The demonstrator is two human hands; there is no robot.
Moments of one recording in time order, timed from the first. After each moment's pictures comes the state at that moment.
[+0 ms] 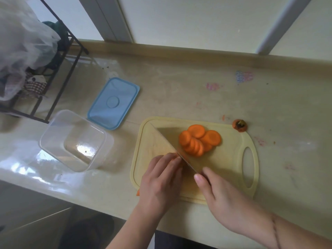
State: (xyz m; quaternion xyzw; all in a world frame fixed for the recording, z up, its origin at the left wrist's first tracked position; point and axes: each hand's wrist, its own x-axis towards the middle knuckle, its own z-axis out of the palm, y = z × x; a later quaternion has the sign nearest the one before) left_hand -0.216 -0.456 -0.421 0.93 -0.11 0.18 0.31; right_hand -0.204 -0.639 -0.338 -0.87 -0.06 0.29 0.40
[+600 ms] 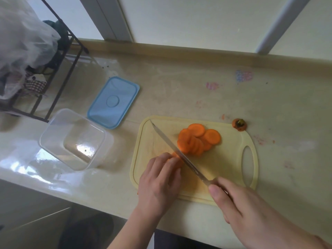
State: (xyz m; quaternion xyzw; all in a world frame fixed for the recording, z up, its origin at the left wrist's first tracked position) left_hand -0.223 -0.456 -0.418 0.94 -0.09 0.17 0.30; right_hand -0.212 -0.659 -0.296 -0.85 -0.05 0.32 0.42
